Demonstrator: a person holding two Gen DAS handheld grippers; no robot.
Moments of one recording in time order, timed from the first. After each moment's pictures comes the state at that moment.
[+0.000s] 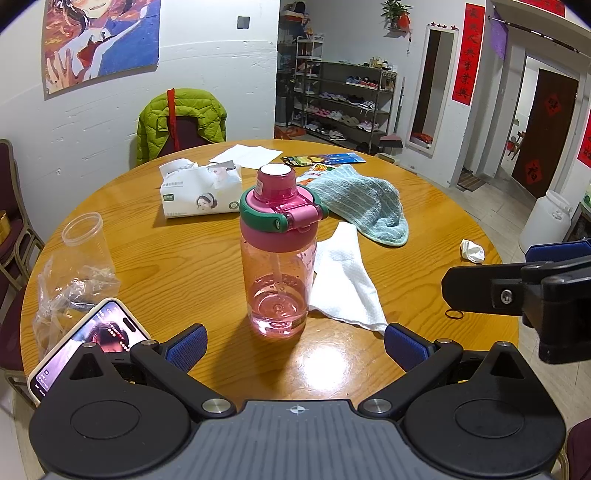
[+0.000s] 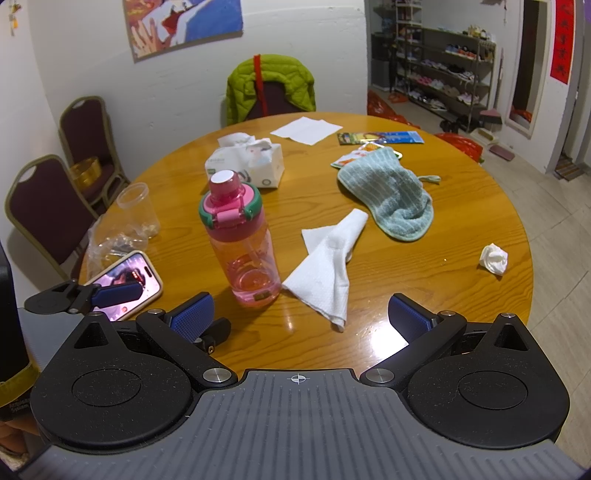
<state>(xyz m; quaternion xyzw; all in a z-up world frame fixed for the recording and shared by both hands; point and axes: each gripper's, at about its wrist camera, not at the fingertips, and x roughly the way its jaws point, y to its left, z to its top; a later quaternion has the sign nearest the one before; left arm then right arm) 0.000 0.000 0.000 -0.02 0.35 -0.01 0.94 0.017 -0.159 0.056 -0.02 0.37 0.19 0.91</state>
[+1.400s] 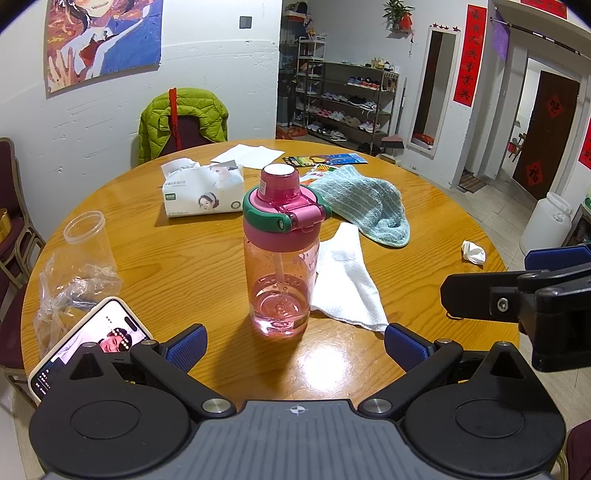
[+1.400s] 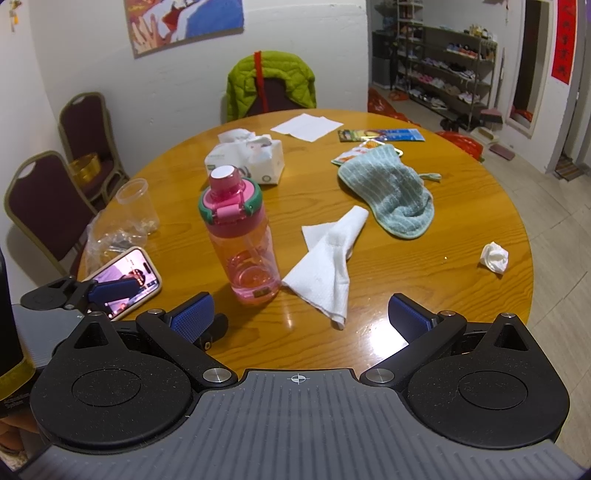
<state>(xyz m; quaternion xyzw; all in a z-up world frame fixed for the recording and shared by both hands) 0.001 0.003 -0.002 -0.02 0.35 -0.01 0.94 0.017 -0.157 0.053 -0.02 0.38 0.19 0.91</state>
